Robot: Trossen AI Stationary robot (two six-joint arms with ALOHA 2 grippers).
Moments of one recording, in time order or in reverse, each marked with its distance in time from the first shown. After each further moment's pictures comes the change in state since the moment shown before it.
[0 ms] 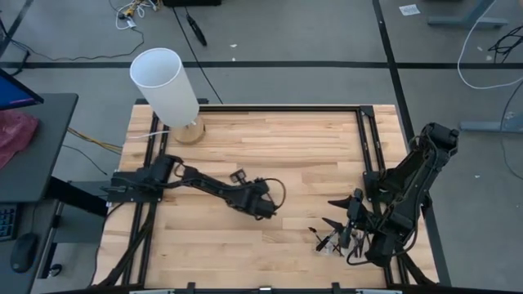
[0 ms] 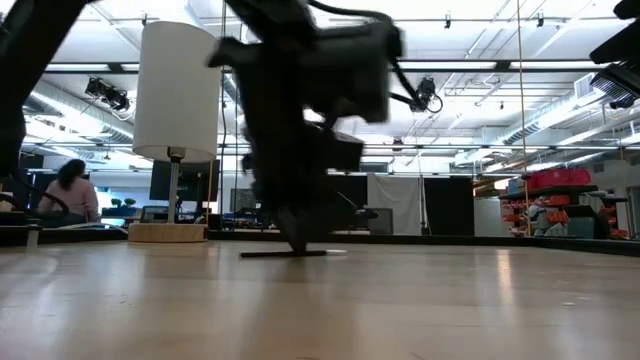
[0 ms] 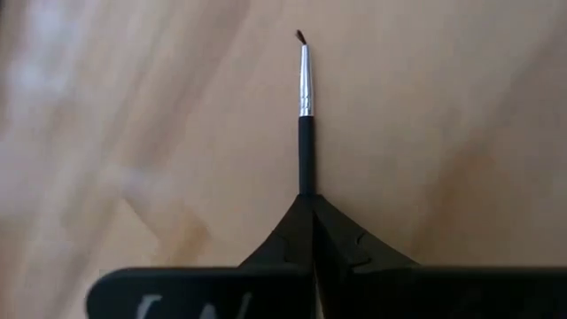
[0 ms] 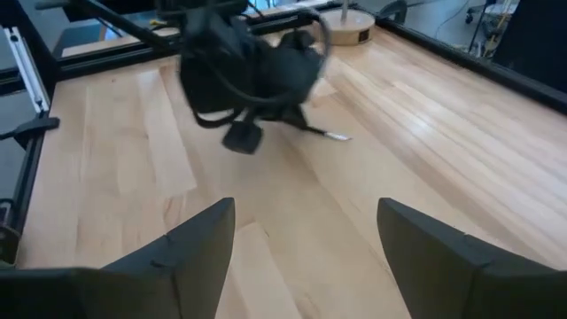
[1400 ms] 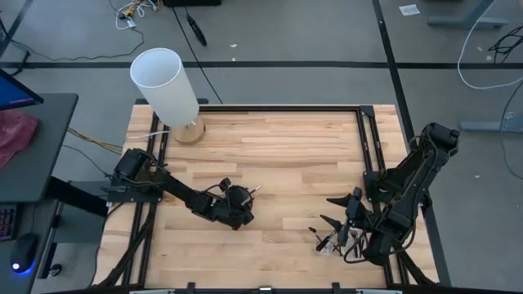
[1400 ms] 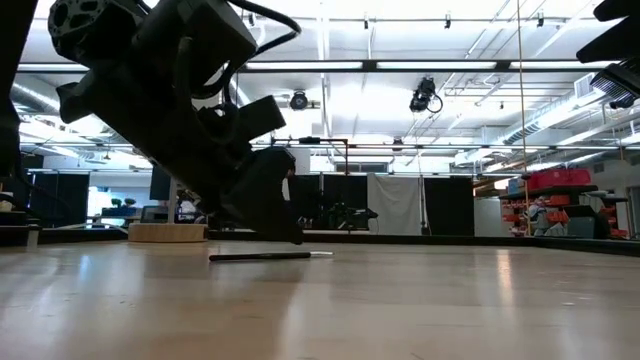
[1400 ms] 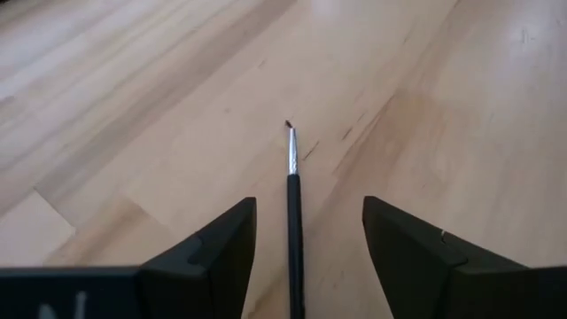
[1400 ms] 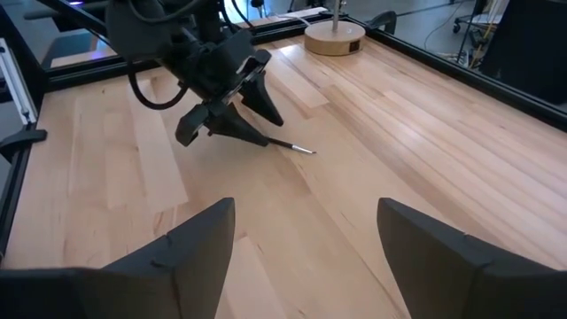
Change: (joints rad) left arm -0.133 -0.334 -0.668 1.007 -0.224 0.045; right arm -0.023 0.000 0.000 0.016 0.026 -0.026
